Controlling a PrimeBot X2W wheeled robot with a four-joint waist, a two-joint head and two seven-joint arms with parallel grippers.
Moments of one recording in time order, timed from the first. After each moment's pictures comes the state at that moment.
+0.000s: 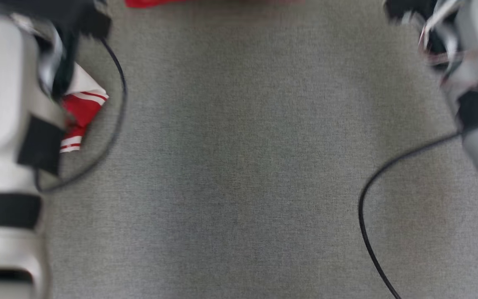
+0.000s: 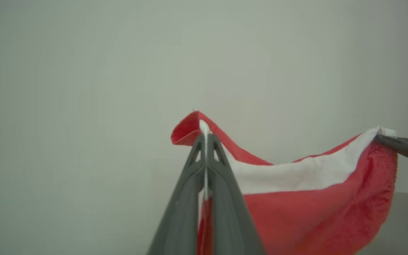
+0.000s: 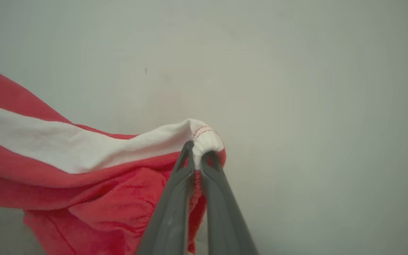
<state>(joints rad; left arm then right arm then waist) -1.27 0.19 -0.24 0.47 -0.28 -0.13 -0.26 -1.35 -0.34 0.63 0.73 0.43 0.13 -0.26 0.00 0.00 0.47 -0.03</state>
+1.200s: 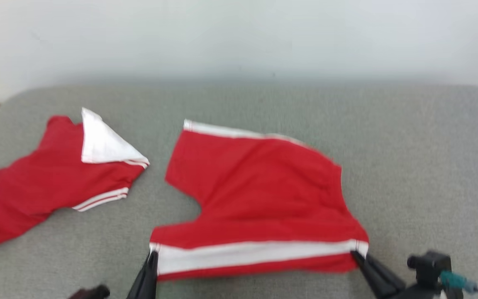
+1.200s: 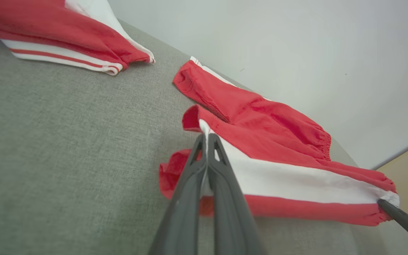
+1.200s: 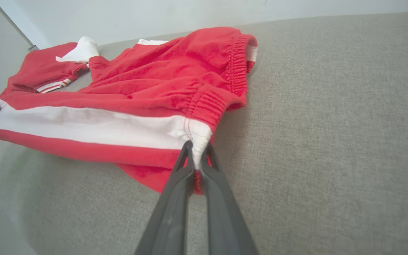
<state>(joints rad) -0.15 0.05 -0.19 0.29 -0.53 -0.13 -0.26 -0.23 -0.58 0.84 0.29 0.79 0.13 -0.26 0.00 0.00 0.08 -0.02</state>
